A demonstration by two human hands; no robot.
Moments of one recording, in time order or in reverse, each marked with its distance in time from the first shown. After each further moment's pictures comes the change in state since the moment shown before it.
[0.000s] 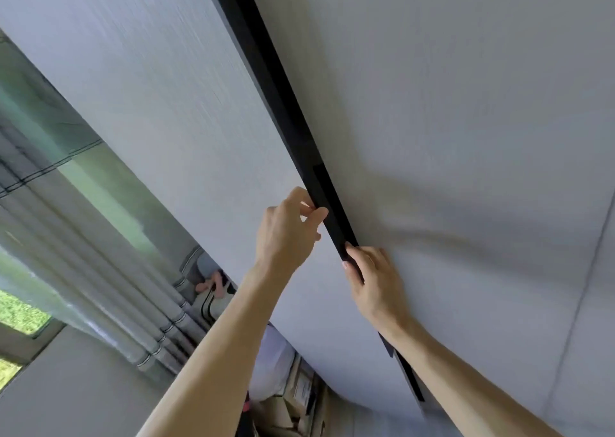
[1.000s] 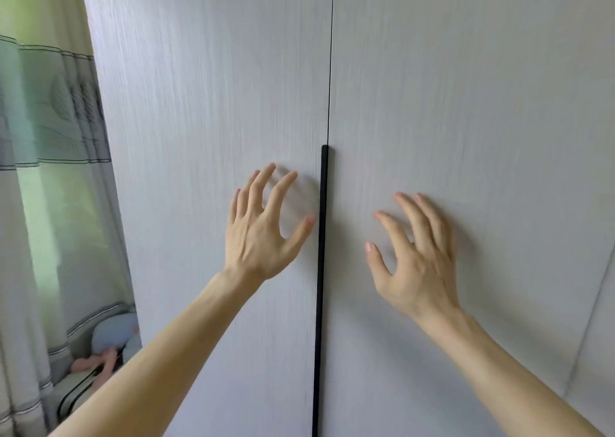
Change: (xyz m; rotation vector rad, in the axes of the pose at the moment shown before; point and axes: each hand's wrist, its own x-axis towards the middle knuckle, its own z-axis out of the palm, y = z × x) left_hand 0.113 0.007 -0.073 0.000 0.661 0.454; right_hand 0.243 -0.077 -0.144 -0.554 0.320 -0.603
